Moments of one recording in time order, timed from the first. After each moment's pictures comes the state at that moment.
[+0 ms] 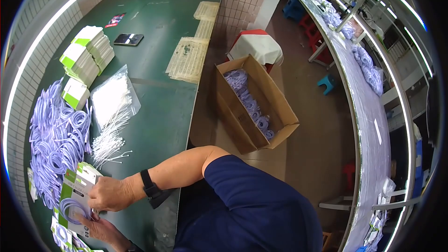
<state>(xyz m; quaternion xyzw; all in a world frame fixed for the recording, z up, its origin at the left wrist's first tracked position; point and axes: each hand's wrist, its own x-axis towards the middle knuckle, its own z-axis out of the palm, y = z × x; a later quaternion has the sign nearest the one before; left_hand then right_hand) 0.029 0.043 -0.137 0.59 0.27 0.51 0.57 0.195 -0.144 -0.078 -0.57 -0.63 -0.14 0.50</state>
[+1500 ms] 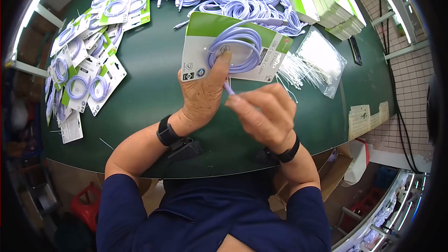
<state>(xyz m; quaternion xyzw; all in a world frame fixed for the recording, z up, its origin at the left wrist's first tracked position) 0.062 -0.052 -0.067 0.51 0.25 0.54 0.63 0.190 -0.156 -0.047 -0.47 -0.73 -0.19 0.46</state>
